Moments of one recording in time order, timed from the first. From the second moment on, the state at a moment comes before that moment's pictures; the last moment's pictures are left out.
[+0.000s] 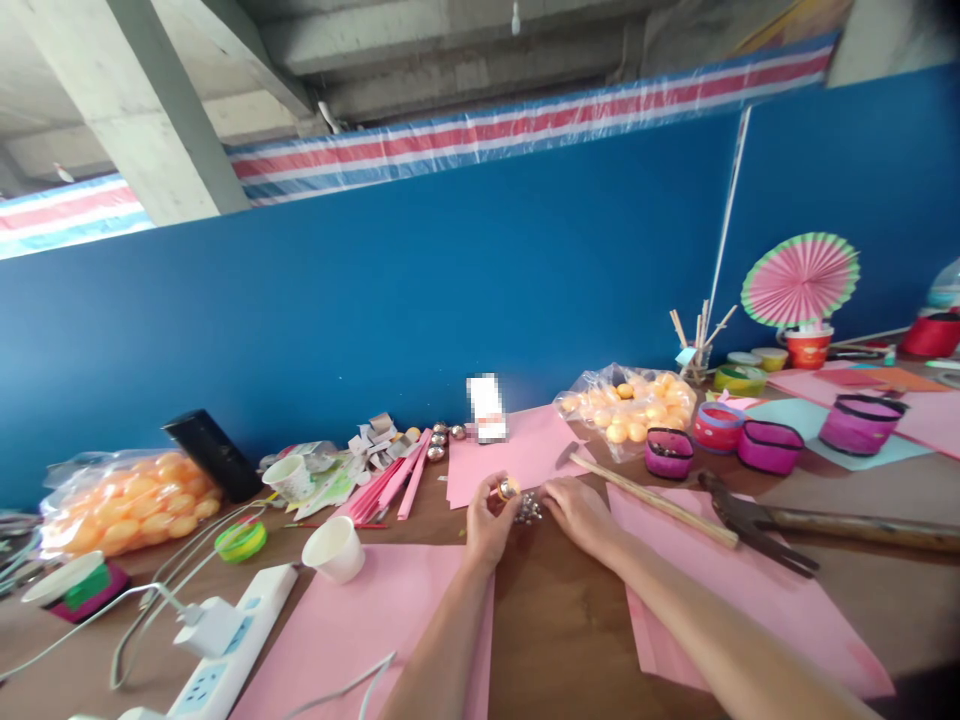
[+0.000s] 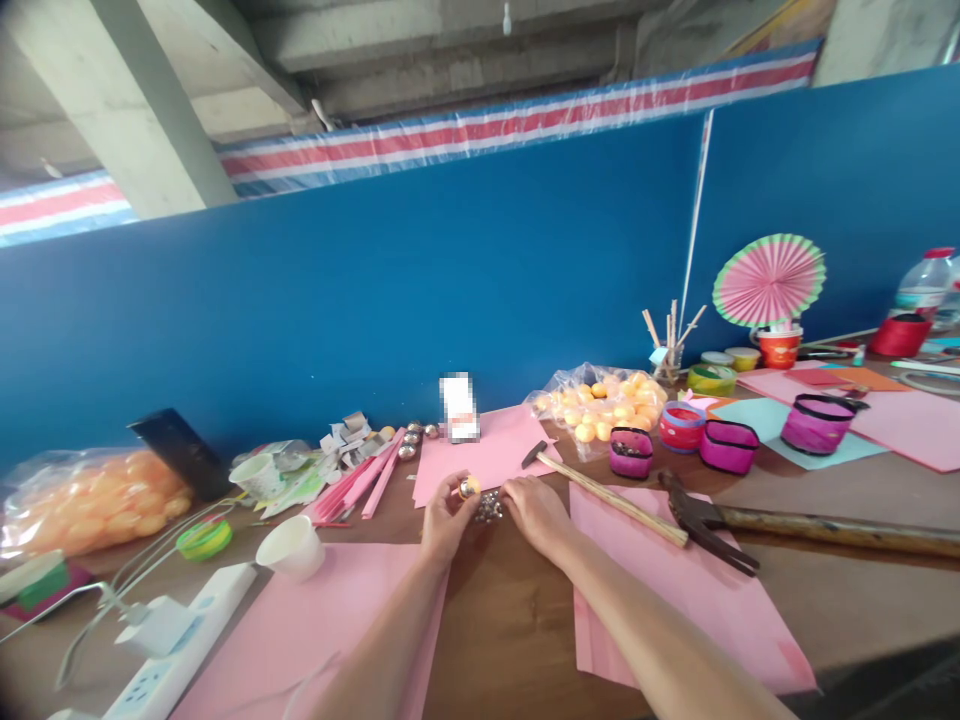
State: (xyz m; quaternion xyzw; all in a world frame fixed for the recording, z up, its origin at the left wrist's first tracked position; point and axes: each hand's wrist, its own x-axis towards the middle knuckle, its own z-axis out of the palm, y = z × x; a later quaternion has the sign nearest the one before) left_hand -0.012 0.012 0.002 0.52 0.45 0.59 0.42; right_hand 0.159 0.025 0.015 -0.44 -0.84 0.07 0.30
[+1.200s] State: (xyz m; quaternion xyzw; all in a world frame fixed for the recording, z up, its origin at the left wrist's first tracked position) left_hand -0.010 0.009 0.005 0.56 0.47 0.57 0.38; right_hand 0.150 0.025 0.019 -0.35 -0.56 0.58 0.47
